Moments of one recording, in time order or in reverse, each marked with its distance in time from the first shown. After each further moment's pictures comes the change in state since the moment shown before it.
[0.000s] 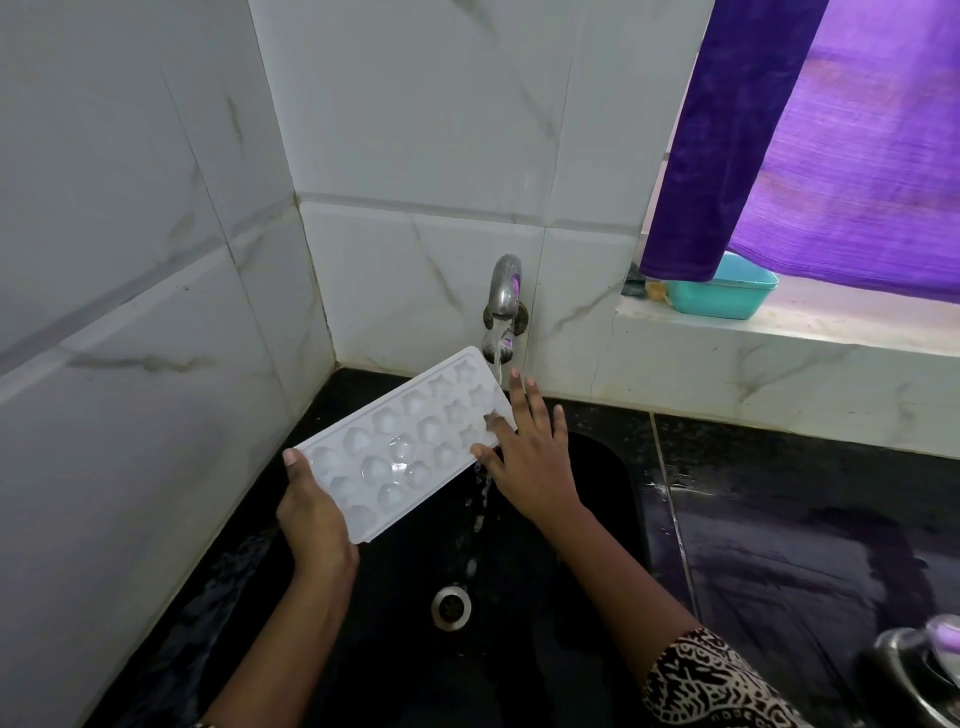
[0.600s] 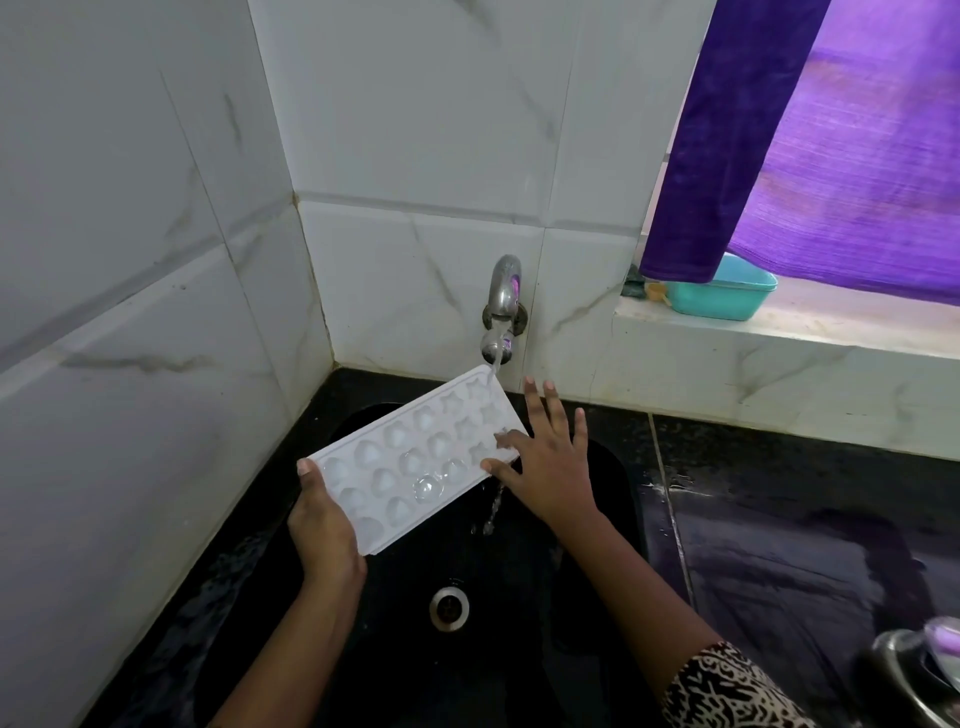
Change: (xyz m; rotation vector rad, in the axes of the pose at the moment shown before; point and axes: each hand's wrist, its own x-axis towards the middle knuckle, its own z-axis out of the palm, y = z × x) left_hand -0.005 -0.013 -0.001 0.052 -0.037 -0.068; right_hand -0.007 0.012 -0.010 -0.022 -0.035 0.047
